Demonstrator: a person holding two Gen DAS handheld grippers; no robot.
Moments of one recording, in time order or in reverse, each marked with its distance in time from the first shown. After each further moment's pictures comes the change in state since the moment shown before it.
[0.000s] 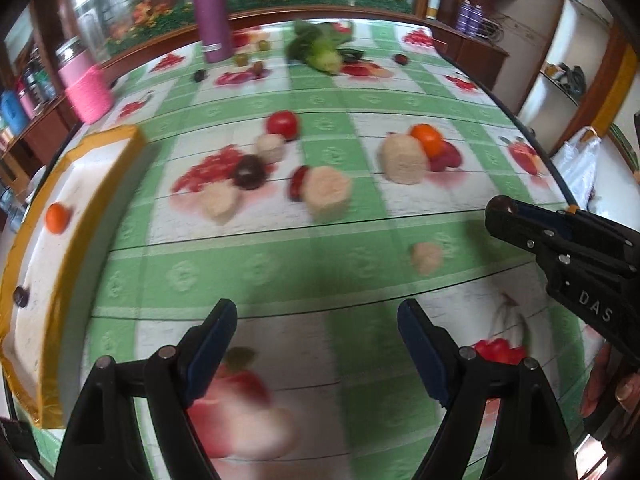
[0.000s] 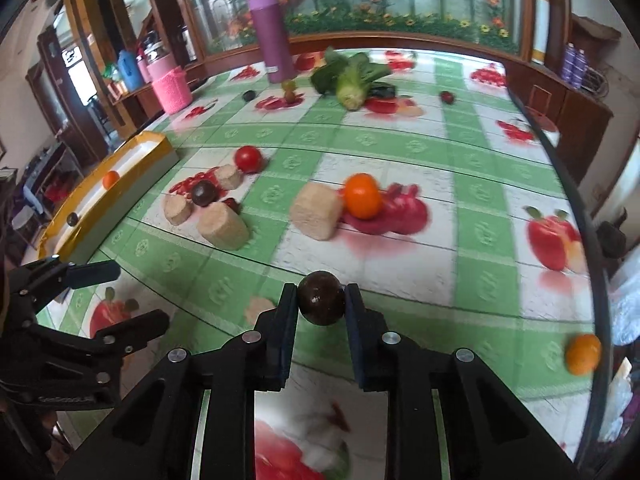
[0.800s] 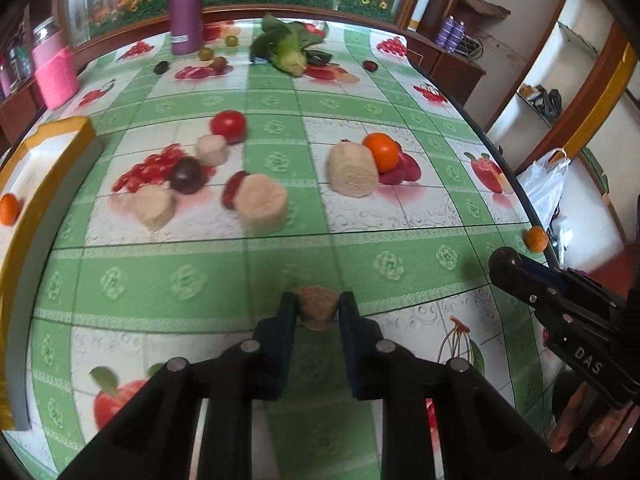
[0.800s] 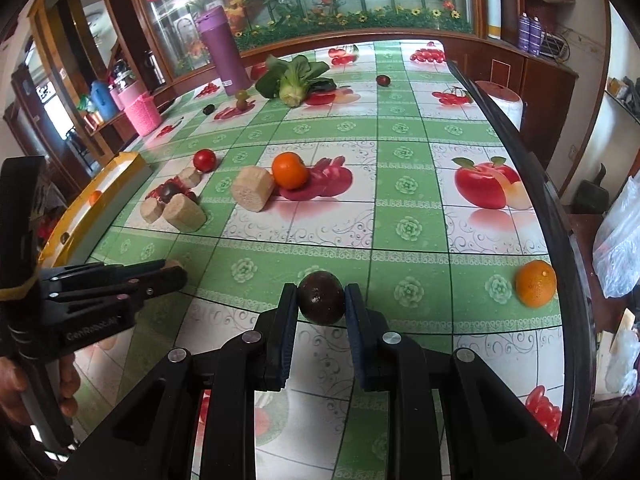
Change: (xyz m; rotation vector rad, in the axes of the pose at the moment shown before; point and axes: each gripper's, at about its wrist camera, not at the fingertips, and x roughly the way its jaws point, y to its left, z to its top) left arm 0.005 0.003 0.004 -0.076 -0.015 -0.156; right arm -0.023 -0.027 -0.026 0.095 -0.016 -0.015
